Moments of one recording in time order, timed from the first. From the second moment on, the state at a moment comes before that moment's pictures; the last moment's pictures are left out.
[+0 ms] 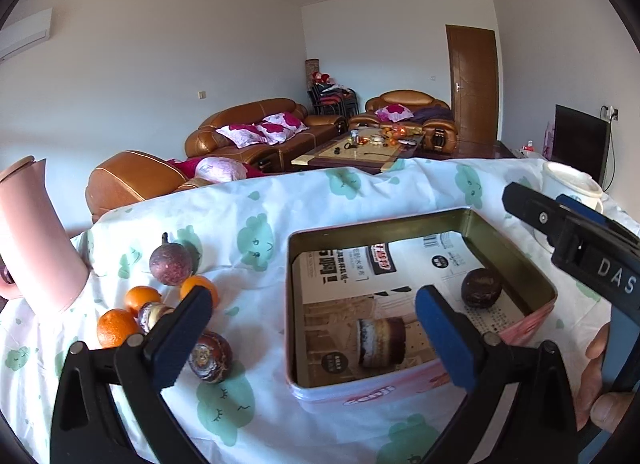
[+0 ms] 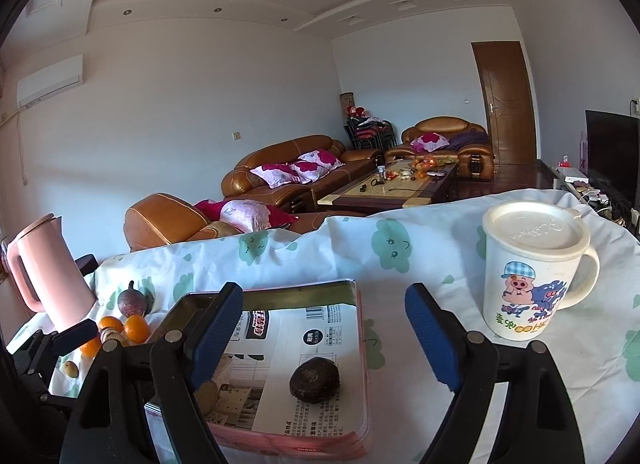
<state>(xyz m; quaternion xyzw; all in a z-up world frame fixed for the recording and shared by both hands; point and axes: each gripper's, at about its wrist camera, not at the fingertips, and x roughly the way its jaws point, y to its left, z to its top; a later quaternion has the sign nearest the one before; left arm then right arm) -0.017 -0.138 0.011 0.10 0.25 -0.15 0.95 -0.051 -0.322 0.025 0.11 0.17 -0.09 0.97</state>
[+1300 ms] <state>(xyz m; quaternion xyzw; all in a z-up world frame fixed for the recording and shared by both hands) 0.033 0.040 -0.014 0.05 0.36 -0.06 0.93 -0.038 -0.169 0.015 0.03 0.23 -0.03 0.97</state>
